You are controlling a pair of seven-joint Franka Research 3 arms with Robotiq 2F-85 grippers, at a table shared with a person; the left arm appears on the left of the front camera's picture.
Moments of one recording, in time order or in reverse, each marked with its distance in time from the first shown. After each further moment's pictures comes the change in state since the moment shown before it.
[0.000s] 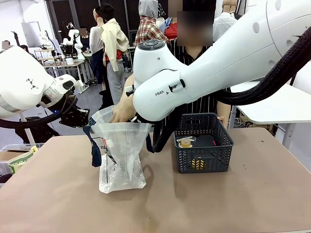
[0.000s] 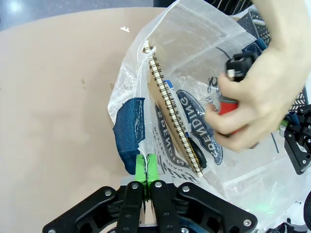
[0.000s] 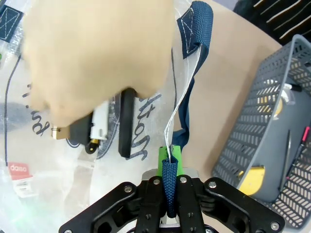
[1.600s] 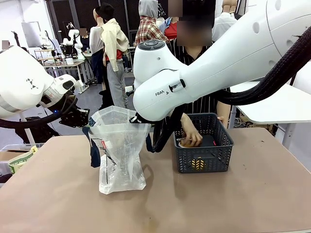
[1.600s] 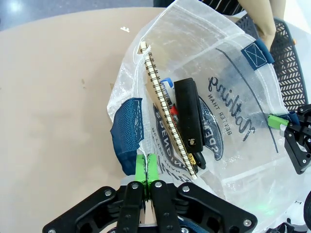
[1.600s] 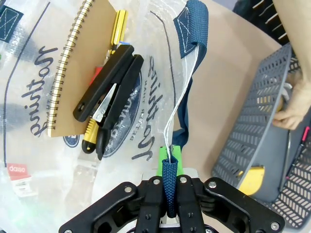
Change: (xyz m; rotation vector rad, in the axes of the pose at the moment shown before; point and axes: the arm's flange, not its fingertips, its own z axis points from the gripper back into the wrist) left arm 0.000 0.000 0.000 0.000 0.000 0.000; right arm 0.000 -0.001 0.000 -0.001 0.000 -0.001
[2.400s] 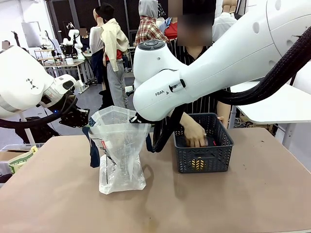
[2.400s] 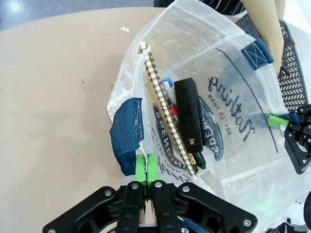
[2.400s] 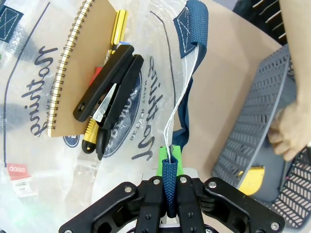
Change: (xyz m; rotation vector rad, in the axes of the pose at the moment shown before) left arm 0.000 0.000 0.000 0.000 0.000 0.000; right arm 0.000 0.000 0.000 0.000 0.000 0.000
